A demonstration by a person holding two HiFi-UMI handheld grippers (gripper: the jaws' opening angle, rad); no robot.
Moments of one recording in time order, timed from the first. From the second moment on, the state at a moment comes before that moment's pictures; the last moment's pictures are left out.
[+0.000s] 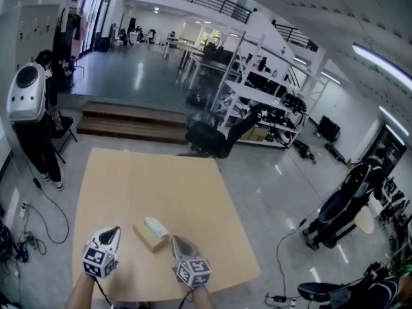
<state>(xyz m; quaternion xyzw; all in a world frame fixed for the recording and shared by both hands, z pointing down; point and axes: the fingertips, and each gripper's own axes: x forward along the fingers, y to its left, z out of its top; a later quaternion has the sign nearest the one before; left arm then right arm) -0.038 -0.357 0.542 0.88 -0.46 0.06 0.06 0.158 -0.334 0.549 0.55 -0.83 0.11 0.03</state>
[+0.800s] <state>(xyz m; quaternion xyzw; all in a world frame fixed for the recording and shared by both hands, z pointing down) -0.044 -0.390 0.602 0.88 -0.46 0.10 0.11 0.151 -0.374 0.609 0.54 -0.82 0.16 0.06</state>
